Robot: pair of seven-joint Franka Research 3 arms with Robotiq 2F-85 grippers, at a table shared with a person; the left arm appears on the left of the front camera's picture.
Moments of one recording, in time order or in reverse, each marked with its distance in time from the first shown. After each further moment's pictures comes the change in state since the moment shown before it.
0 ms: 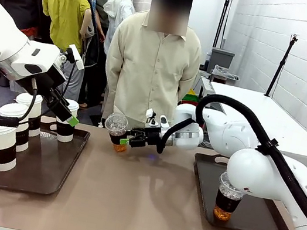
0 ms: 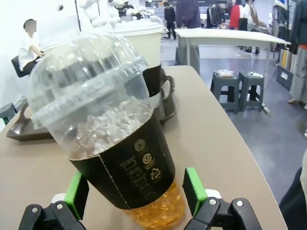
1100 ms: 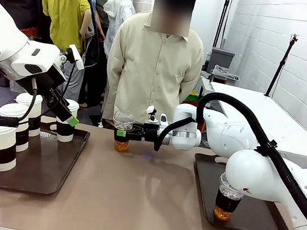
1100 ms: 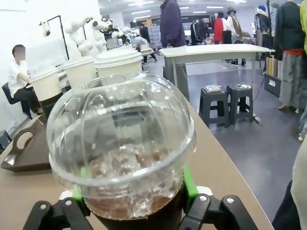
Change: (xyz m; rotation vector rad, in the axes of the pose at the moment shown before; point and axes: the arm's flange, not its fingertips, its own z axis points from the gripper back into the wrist) left arm 0.000 0.000 0.000 0.000 0.000 0.000; right arm 0.010 -0.004 -0.009 -0.052 -0.125 -0.048
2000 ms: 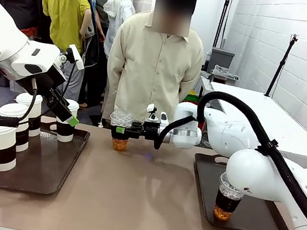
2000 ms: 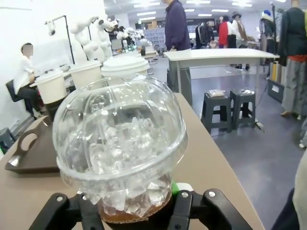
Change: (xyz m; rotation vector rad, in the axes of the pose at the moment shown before) left arm 0.000 0.000 0.000 0.000 0.000 0.000; right arm 0.017 0.003 0.001 0.024 -0.008 0.031
